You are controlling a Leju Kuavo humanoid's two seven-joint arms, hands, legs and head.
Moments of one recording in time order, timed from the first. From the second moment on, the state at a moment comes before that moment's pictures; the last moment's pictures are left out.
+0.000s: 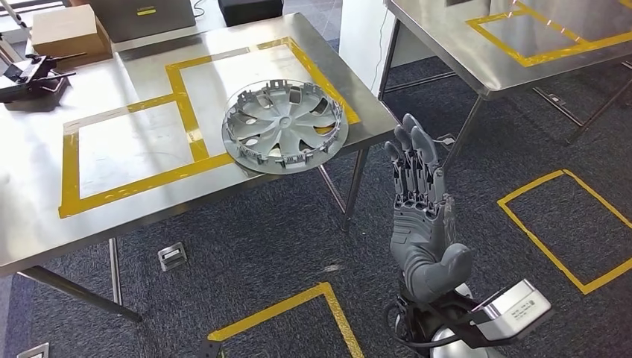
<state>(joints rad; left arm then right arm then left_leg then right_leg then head) -0.12 -0.05 -1.09 -0.28 0.96 0.51 -0.17 -0.25 -0.28 0.81 -2.10 -0.04 -0.59 -0.31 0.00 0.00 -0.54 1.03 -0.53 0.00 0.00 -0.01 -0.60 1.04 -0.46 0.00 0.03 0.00</state>
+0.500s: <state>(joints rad) -0.13 -0.05 -1.09 -0.28 0.96 0.51 -0.17 -0.25 -0.28 0.81 -2.10 -0.05 -0.59 -0.31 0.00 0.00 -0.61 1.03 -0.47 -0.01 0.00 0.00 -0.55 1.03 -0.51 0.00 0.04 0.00</state>
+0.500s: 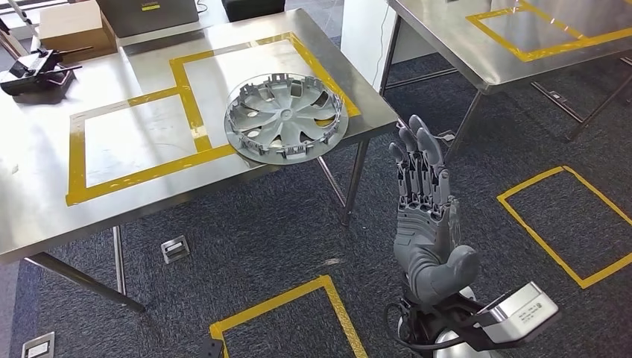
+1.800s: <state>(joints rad) -0.13 -0.05 -1.11 -0.28 0.96 0.51 -0.17 -0.25 -0.28 0.81 -2.10 -0.05 -0.59 -0.32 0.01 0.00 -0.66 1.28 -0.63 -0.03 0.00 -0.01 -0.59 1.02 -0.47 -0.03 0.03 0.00</state>
